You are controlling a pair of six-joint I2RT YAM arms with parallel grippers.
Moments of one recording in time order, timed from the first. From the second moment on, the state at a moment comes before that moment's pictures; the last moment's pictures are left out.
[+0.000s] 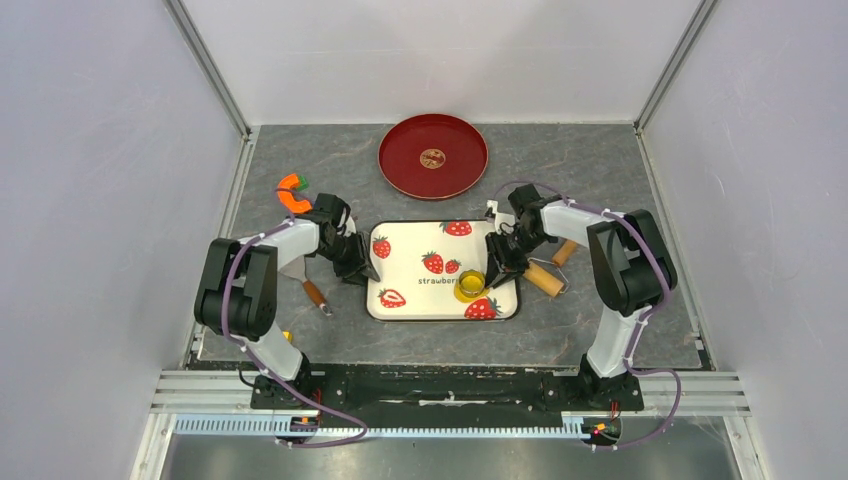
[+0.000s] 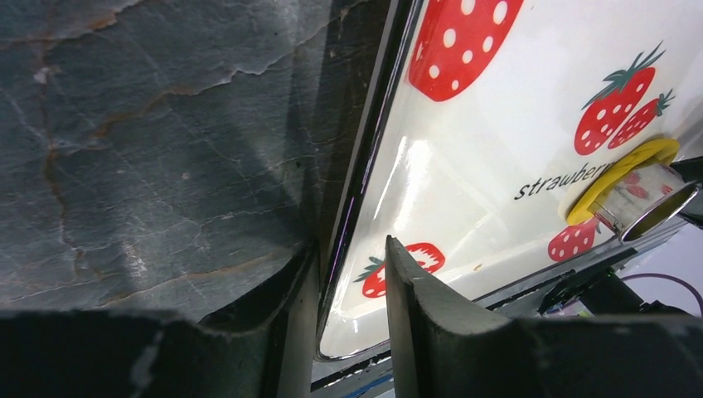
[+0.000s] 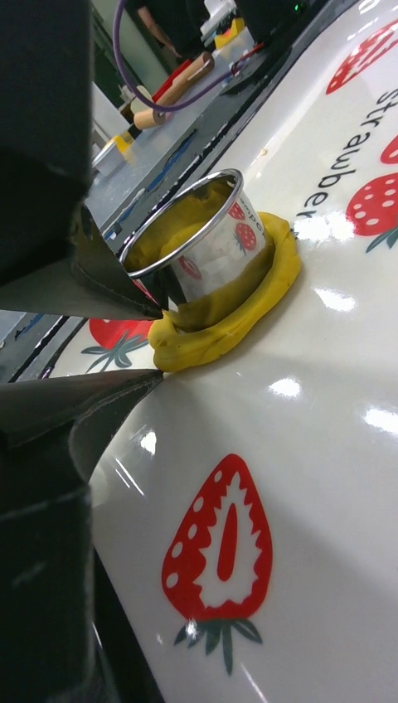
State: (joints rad) left arm -0.20 1.67 0.89 -0.55 0.40 -0.48; right arm 0.32 1.87 1.08 -0.68 -0.59 0.09
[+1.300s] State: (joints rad) left arm -0.22 1.71 0.96 -0.64 0.35 -0.40; right arm 0.33 1.82 1.10 -0.63 -0.34 0.11
